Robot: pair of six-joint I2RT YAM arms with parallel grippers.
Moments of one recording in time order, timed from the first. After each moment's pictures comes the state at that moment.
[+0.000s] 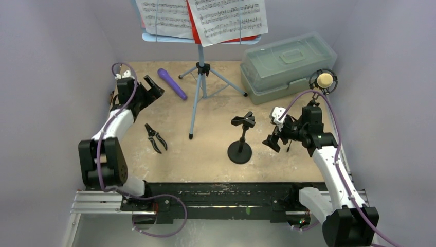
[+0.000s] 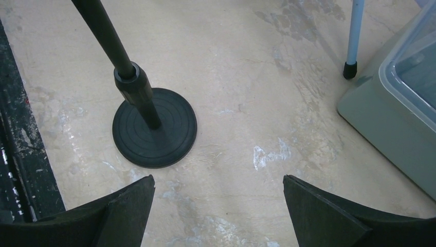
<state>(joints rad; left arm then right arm) 0.12 1.59 1.06 -0.09 0.15 -0.60 0.05 0.94 0.74 -0.58 -0.76 -0.77</state>
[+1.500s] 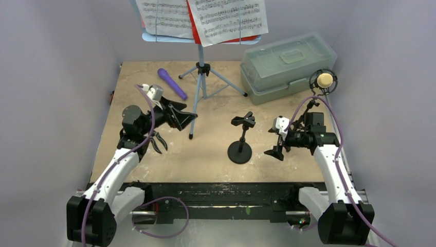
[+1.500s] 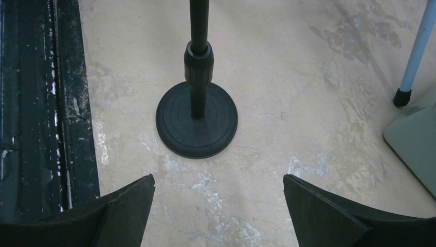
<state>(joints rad) -0.12 0.98 0.59 0.43 0.75 -0.49 -0.05 0.96 0.73 -0.81 -1.00 -1.11</state>
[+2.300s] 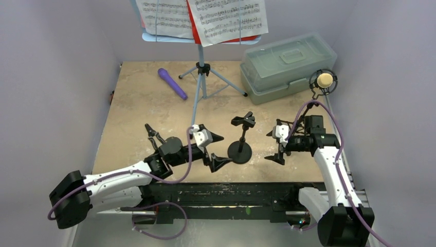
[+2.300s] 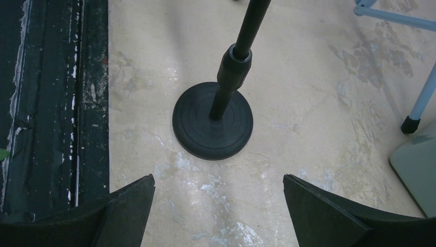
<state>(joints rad) -0.93 0.96 0.42 0.54 0.30 -0.14 -0.05 0.94 0.73 -0.94 -1.04 -1.31</state>
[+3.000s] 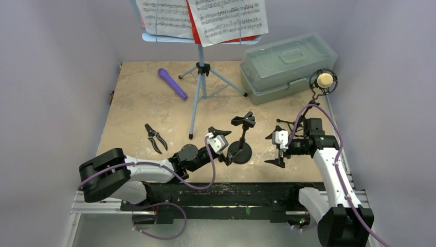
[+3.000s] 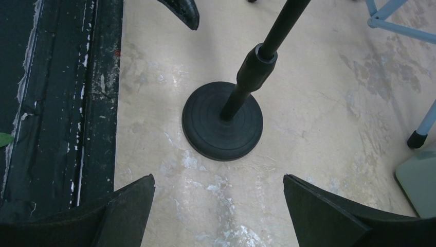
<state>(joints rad) -1.12 1.35 0.42 0.99 -0.10 0.09 -0.05 0.93 0.70 -1.00 -1.05 -1.45</state>
